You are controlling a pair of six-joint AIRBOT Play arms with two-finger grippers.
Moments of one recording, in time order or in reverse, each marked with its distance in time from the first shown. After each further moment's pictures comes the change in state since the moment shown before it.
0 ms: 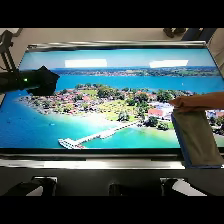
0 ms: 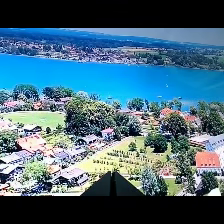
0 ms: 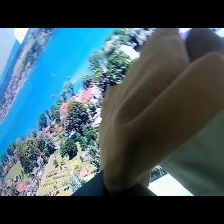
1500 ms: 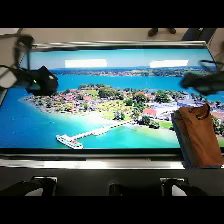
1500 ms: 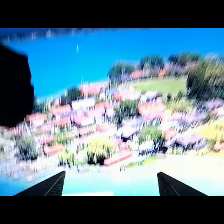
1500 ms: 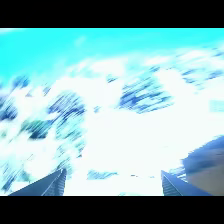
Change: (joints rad) left arm -0.131 -0.167 0.118 0.646 -0.250 -0.175; right arm 0.726 0.091 -0.192 -0.398 -0.390 -0.086
